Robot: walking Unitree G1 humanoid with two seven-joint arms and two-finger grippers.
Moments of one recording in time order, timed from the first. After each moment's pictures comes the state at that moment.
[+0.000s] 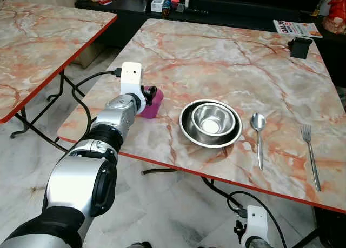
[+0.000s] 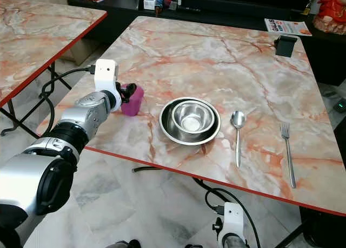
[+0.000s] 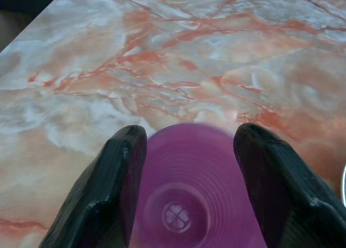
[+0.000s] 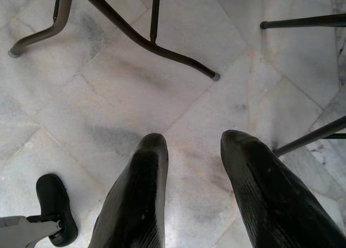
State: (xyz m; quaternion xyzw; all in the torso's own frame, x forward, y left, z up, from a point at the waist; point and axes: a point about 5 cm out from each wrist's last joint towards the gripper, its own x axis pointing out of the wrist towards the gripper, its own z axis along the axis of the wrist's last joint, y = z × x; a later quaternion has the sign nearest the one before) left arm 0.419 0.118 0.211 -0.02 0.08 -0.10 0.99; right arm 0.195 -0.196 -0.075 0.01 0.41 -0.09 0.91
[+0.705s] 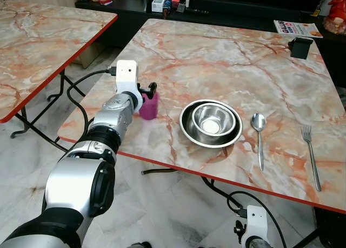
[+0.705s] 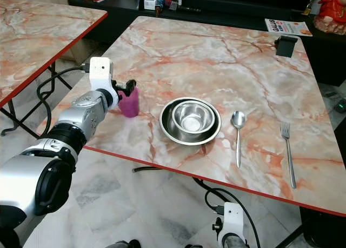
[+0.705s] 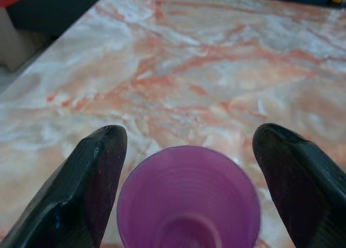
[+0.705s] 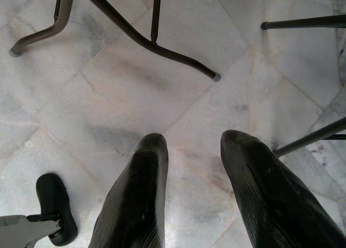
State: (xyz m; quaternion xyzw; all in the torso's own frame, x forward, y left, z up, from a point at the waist) left arm 0.420 0.125 0.218 -0.03 0.03 -0.09 1.00; right arm 0.195 -0.196 -0.075 0.01 0.41 -0.09 0.91
